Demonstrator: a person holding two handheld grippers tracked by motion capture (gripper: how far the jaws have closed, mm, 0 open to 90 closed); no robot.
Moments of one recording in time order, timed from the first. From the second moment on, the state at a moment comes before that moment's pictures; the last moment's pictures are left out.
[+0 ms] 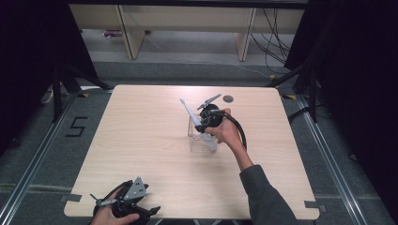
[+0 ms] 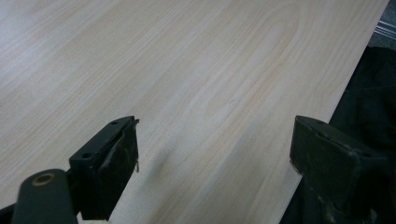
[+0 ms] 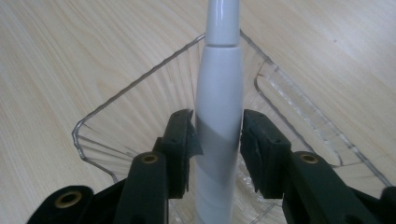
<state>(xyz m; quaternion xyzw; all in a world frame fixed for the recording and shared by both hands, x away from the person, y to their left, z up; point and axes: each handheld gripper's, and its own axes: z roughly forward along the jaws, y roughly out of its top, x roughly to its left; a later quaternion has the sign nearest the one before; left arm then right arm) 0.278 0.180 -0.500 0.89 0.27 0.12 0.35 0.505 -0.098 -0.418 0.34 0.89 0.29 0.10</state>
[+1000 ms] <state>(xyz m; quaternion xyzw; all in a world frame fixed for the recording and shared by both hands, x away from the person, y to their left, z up) 0.278 0.180 -0.501 0.89 0.27 0.12 0.34 0.481 -0.130 -0.396 0.32 0.87 0.35 0.14</state>
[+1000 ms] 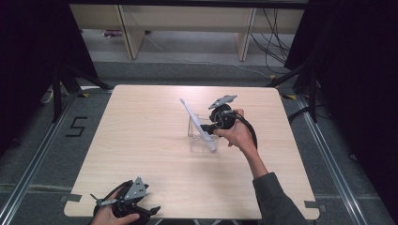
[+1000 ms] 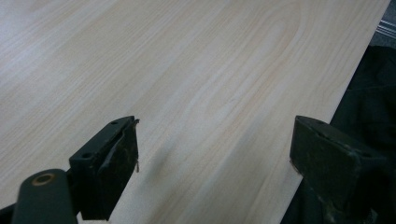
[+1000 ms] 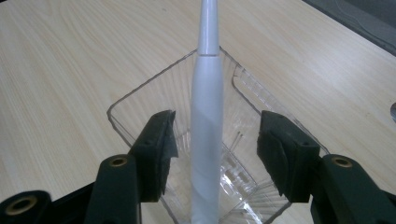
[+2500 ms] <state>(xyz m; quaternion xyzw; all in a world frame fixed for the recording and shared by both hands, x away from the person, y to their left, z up) 0.276 0.180 -0.498 0.89 0.27 0.12 0.35 0.452 -0.181 -0.381 0.33 0.85 0.39 0.15</state>
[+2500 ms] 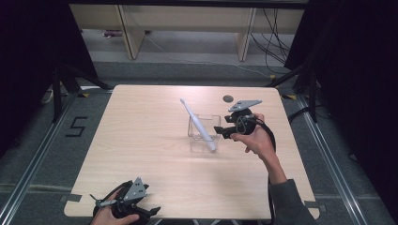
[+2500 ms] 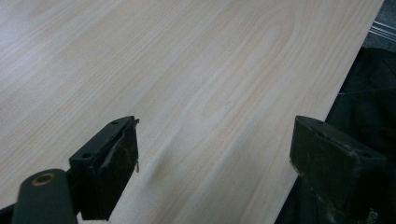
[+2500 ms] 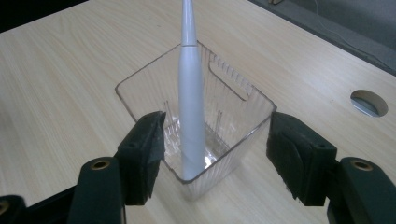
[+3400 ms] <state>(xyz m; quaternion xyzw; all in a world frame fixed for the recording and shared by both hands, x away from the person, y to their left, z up) 0.275 0.179 -0.500 0.89 0.28 0.12 0.35 0.423 -0.224 -0.398 0.36 0.83 0.39 0.15</state>
